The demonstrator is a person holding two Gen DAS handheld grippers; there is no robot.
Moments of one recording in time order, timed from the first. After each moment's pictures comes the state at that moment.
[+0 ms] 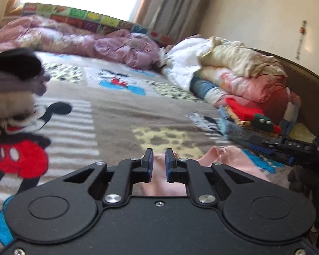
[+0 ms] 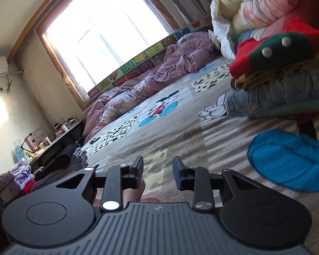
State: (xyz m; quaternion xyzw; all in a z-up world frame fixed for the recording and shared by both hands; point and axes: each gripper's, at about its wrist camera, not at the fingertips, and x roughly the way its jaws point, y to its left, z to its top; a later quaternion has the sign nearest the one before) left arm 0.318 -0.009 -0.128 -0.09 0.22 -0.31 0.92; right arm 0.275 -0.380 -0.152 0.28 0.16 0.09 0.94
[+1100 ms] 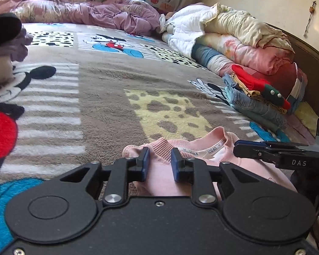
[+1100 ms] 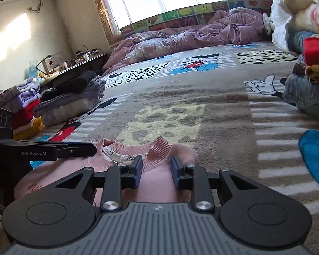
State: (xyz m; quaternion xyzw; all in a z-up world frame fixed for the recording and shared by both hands) left arm 0.355 -0.038 -0.167 -0.08 0.31 -0.31 0.89; right arm 0.299 -0.318 -0.162 0.12 0.27 0.18 0.94
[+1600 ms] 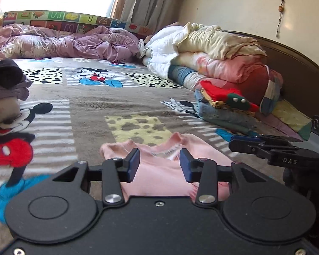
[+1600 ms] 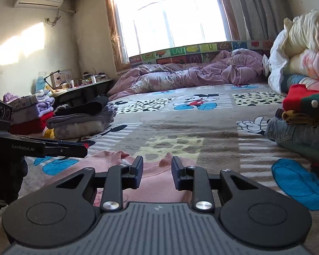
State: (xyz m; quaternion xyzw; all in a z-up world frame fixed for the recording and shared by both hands) left arm 0.258 -0.026 -0.116 -0.05 0.24 -0.34 0.91; right arm 0.213 -0.314 -0.123 0.07 0.17 0.17 0.97
